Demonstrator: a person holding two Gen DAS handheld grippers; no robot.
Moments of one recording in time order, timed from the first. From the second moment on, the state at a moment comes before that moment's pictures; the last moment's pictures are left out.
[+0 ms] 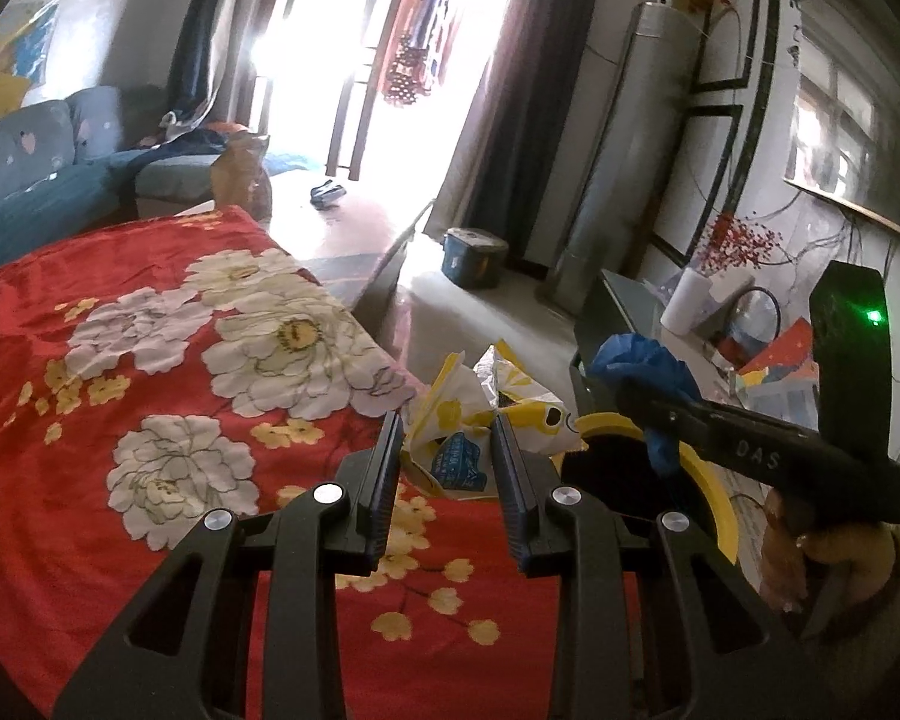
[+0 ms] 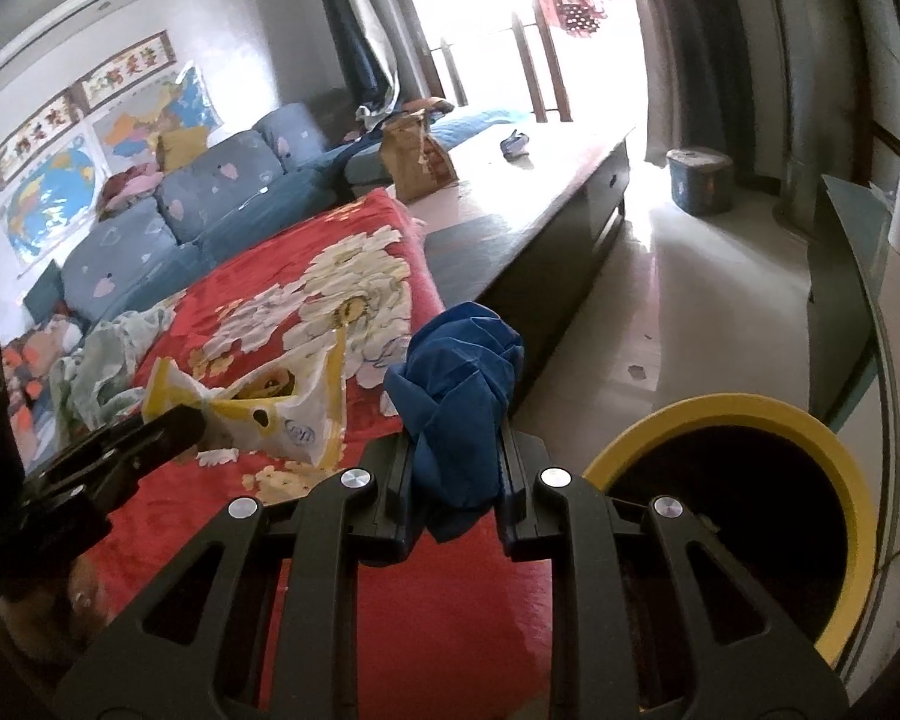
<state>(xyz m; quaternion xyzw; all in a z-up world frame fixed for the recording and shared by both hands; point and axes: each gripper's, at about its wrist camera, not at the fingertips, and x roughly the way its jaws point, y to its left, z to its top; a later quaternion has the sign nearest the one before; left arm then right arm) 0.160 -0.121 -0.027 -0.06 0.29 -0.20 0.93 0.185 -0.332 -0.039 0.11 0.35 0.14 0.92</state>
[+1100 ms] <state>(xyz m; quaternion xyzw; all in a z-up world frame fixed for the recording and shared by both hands) 0.139 -0.218 -0.040 0.02 0.31 -0.29 0.91 0.164 -0.426 -0.058 0.17 0.33 0.03 0.93</state>
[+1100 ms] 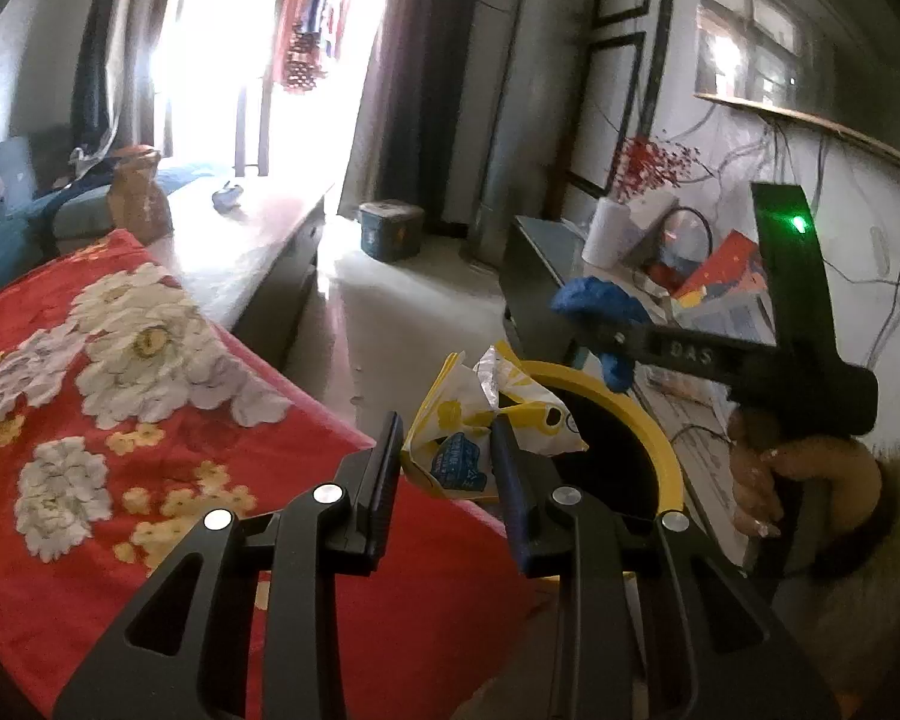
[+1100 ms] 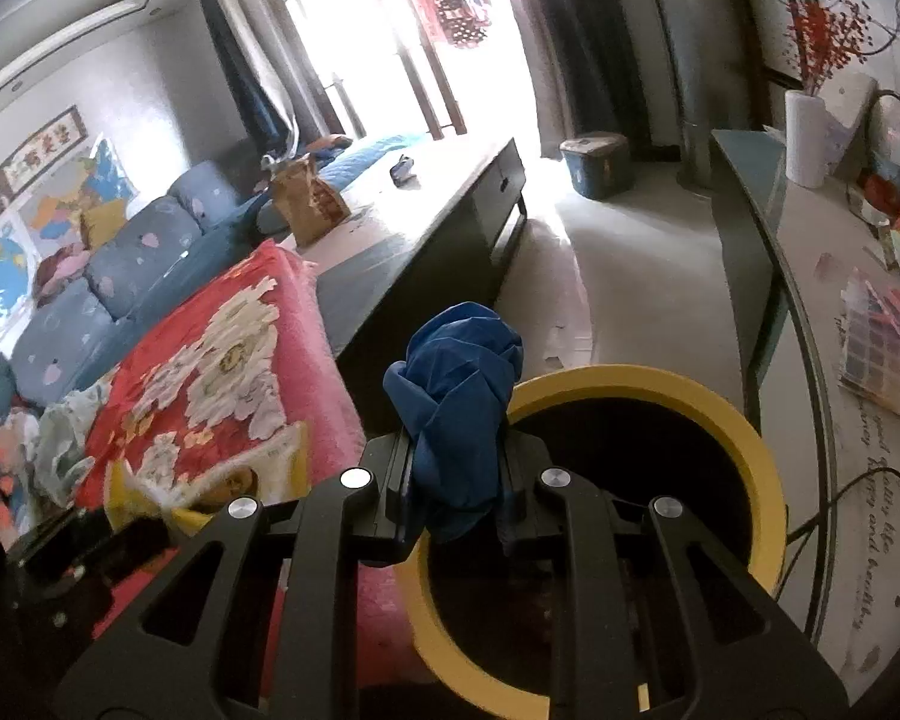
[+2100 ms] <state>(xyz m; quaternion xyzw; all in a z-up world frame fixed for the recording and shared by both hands) 0.131 -0.296 -0.071 0.08 0.33 -0.35 0.87 0.165 -0.493 -0.097 0.21 0.36 -0.05 0.91</state>
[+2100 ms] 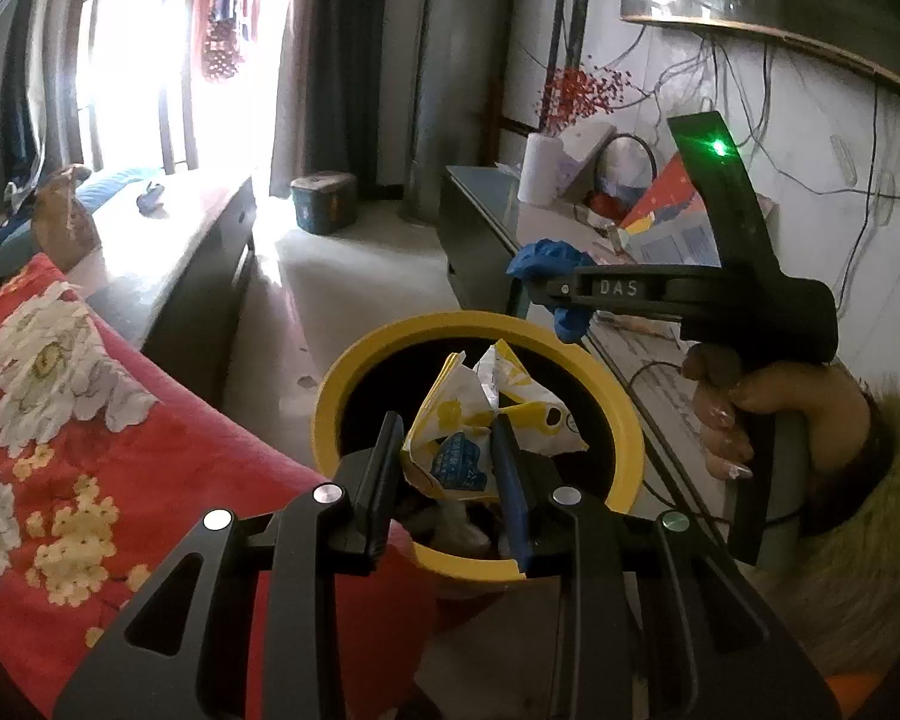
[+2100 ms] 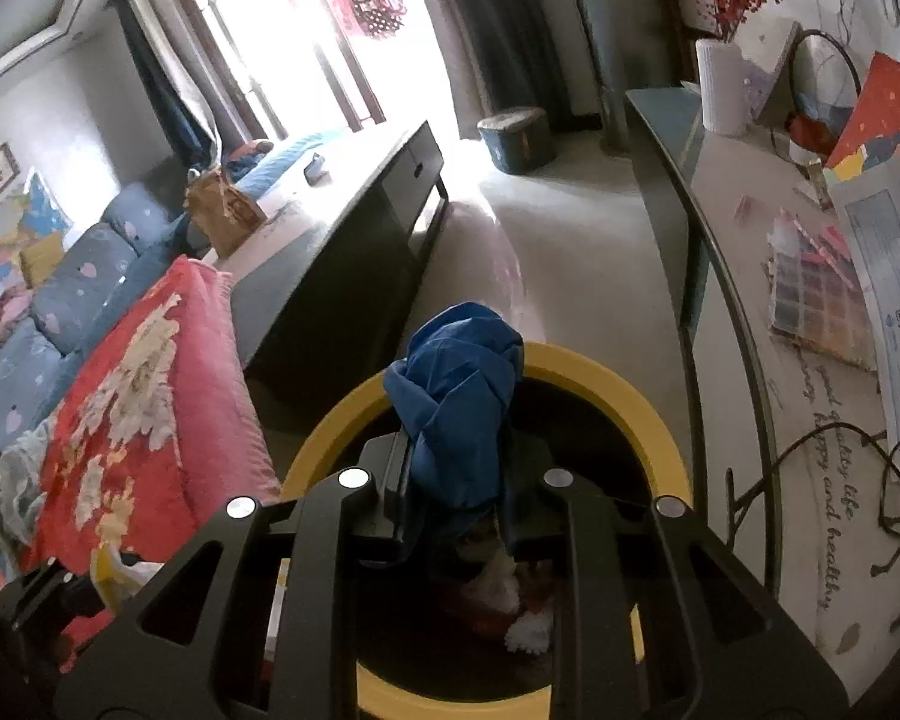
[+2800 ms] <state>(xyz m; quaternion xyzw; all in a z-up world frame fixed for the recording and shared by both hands) 0.150 -0.334 -0.106 0.10 0.37 -0.37 0.85 0.164 -0.512 -0.129 0.23 0.39 -0.06 0.89</state>
